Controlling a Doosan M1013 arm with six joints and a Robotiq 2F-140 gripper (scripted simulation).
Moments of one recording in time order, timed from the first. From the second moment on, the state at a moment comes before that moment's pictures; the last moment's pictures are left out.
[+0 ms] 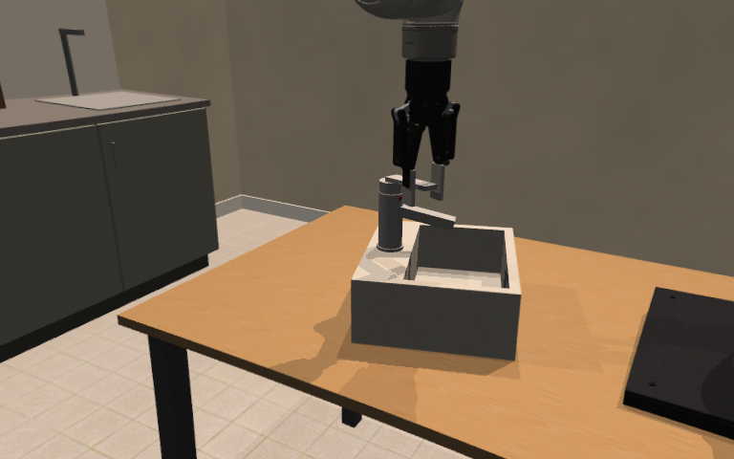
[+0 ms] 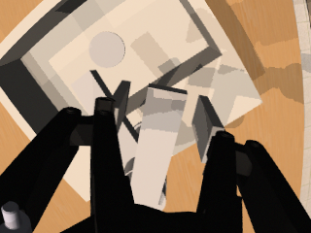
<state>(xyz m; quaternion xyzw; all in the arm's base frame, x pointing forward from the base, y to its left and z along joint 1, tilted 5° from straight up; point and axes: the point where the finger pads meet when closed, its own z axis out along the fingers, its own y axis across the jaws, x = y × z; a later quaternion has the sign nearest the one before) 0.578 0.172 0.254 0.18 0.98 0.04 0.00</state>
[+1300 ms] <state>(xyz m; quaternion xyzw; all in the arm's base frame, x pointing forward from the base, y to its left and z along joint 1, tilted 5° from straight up) 0.578 0.170 0.278 0.18 0.98 0.04 0.00</state>
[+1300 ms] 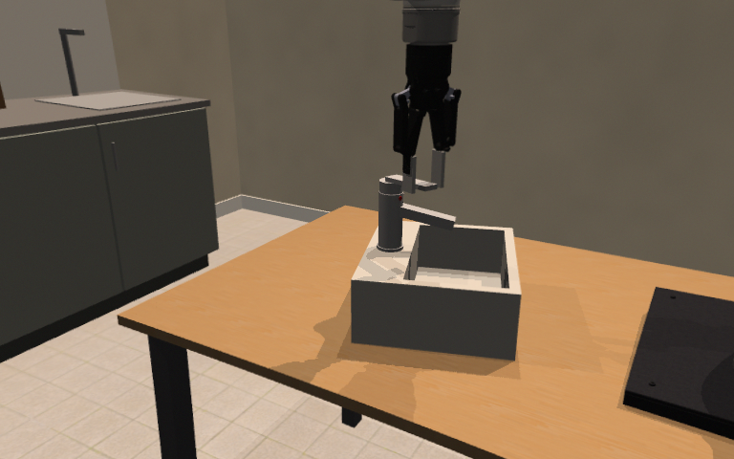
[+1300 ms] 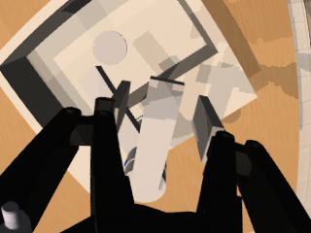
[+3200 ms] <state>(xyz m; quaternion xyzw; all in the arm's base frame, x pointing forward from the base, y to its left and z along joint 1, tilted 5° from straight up) 0.577 0.167 0.324 0.18 0.98 0.04 0.00</state>
